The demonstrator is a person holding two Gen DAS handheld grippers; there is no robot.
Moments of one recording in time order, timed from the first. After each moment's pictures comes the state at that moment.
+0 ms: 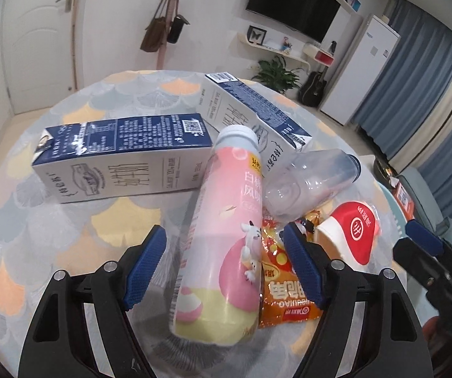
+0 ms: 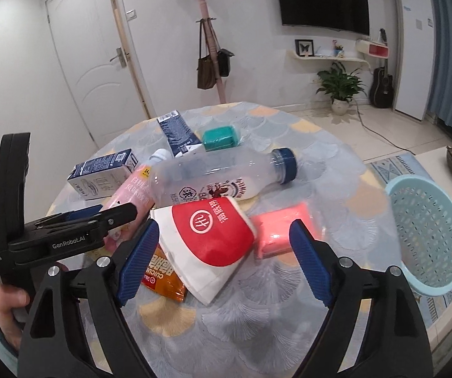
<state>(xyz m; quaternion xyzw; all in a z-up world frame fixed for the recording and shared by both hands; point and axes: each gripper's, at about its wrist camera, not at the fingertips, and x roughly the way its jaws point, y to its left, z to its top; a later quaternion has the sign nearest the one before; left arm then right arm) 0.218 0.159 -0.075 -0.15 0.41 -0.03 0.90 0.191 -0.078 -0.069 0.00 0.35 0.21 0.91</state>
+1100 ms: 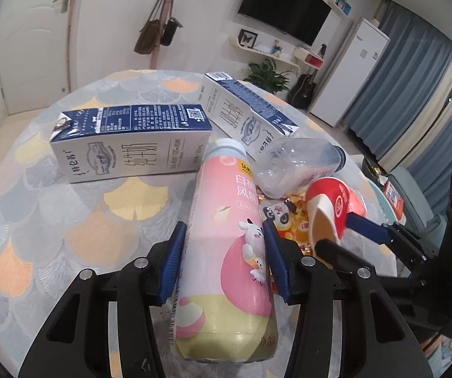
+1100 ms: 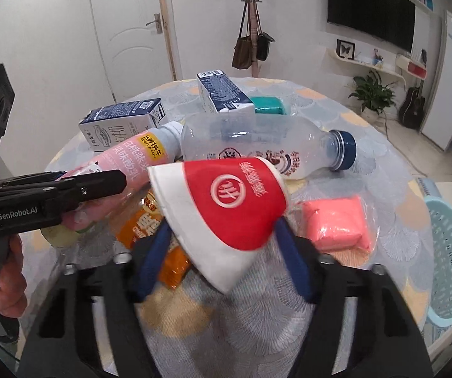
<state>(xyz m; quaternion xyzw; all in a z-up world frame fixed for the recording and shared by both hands) 0.179 0.163 -0.068 -0.16 0.40 -0.05 0.90 0.190 -0.041 -0.103 -0.08 0.37 0.27 0.89</state>
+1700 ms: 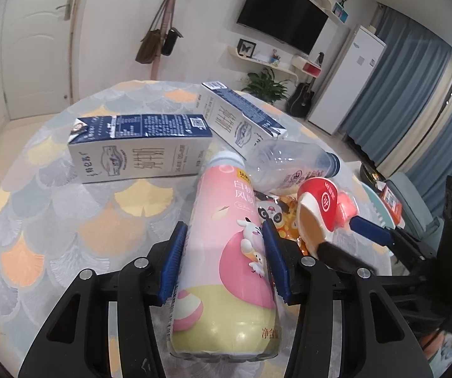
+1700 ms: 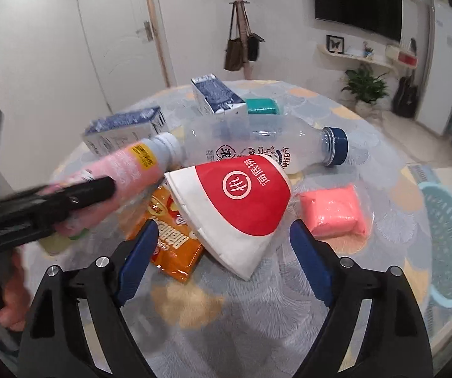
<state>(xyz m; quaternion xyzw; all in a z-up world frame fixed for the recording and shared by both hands) 0.162 0.168 -0.056 -0.16 0.38 -0.04 0.91 0.180 -0.034 -0.096 -0.08 0.37 0.24 0.90</state>
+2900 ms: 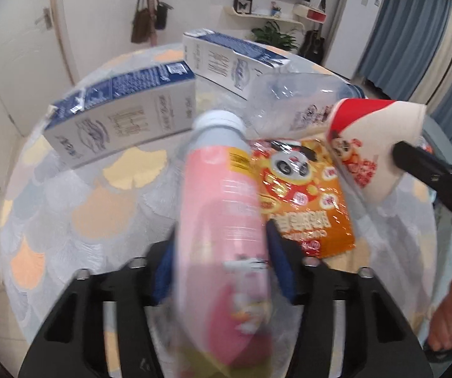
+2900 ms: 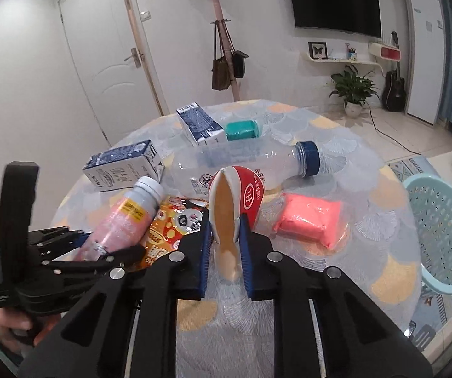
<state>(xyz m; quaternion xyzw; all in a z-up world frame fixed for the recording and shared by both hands) 0.179 0.142 -0.083 -0.04 0.47 -0.02 0.88 0.171 -0.070 -0.070 0.00 0.34 0.24 0.91</state>
